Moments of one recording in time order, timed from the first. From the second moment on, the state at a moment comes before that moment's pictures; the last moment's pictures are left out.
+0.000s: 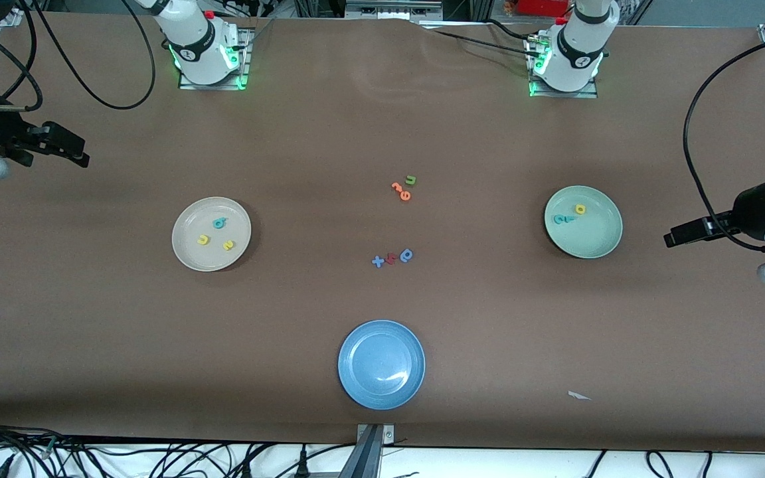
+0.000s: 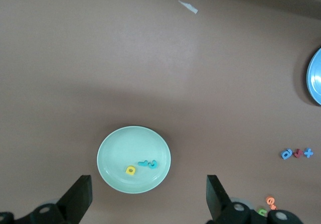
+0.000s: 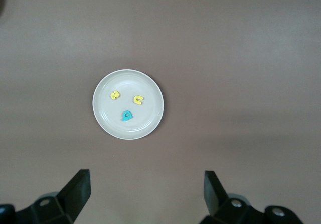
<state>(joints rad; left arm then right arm) 0.18 0.36 -0.19 -1.29 -0.04 1.57 -0.24 0.00 -0.02 0.00 -1.68 0.01 1.62 0.01</state>
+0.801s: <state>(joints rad) -0.06 0.28 0.07 -1.42 -0.08 1.70 -0.23 0.00 -0.02 0.00 -1.68 0.01 1.62 0.01</state>
